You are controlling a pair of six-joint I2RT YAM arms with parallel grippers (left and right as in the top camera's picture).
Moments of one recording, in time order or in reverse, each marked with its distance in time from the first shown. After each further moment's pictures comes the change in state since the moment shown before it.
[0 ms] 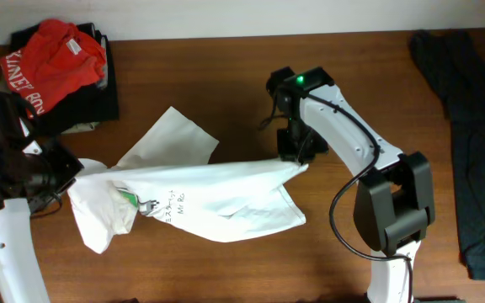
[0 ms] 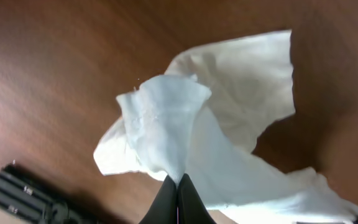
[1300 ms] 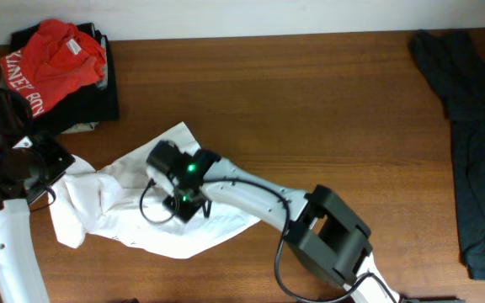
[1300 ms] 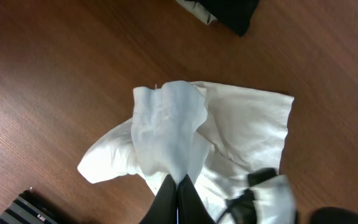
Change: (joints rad) left arm 0.001 -0.002 0.003 0.094 -0.104 0.000; right arm 0.535 0.101 -0.006 0.540 -0.256 -0.352
